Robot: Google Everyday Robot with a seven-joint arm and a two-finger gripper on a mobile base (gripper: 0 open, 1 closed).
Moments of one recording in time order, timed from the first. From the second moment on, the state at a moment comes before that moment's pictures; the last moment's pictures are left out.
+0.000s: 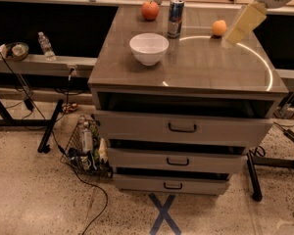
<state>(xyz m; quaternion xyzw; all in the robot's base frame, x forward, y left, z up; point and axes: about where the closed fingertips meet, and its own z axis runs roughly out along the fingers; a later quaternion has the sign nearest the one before) 0.649 -0.228 1.011 -0.53 0.78 -0.04 0.33</state>
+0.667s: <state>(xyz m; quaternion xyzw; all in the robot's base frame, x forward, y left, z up) 0.670 -0.229 0.995 -0.50 0.79 -0.02 0.34</state>
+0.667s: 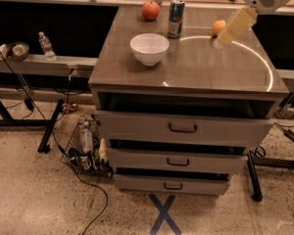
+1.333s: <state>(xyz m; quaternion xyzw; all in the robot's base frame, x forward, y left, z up) 0.784 -0.253 0.929 -0.35 0.84 0.08 0.42</state>
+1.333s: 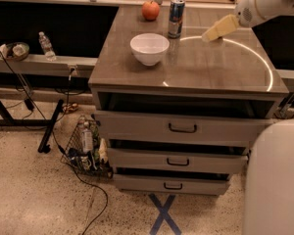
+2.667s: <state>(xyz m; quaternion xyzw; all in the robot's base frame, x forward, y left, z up) 0.903 -0.267 0.884 -0.23 0.83 0.05 0.50</state>
